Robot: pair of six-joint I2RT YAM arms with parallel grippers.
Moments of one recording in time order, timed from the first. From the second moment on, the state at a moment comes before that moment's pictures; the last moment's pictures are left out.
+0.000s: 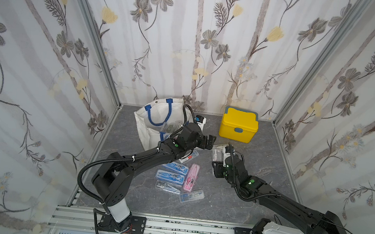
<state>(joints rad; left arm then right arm) -0.74 1.67 1.21 0.07 0.02 -0.43 0.72 1.16 0.64 -0.08 0.19 0.50</state>
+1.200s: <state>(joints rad) -0.78 1.78 1.32 0.12 0.23 -0.53 0.61 1.20 0.69 0.15 0.05 0.41</state>
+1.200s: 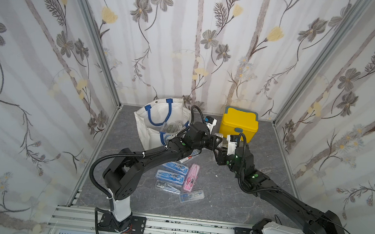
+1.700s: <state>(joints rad) -0.77 1.79 1.32 0.15 0.25 -0.55 0.60 1.22 0.70 0.16 0.03 0.41</state>
